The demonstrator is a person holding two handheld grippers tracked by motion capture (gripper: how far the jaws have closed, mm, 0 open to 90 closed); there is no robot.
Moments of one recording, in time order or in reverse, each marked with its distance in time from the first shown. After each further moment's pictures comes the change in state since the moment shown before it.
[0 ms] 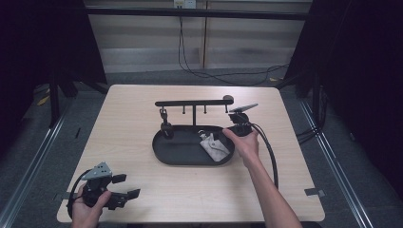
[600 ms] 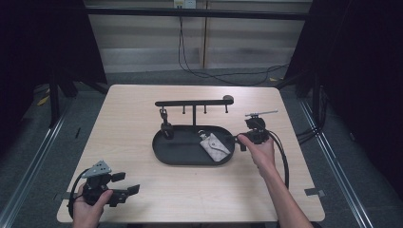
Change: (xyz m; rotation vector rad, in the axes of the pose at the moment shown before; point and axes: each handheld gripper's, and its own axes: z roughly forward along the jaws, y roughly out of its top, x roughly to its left) left arm 0.003 0.001 0.002 -0.026 0.047 -0.053; right arm -0.017 -0.035 -0.044 -0.174 0.034 -0.095
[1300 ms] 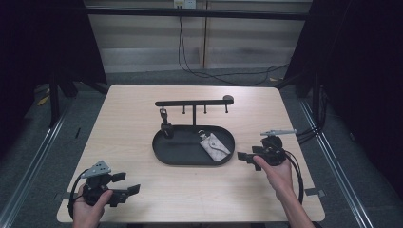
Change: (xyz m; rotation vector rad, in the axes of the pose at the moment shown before) left arm -0.002 0.000 0.000 -0.008 -0.014 -0.015; right arm -0.001 -0.060 -0.046 -0.067 -0.020 -0.079
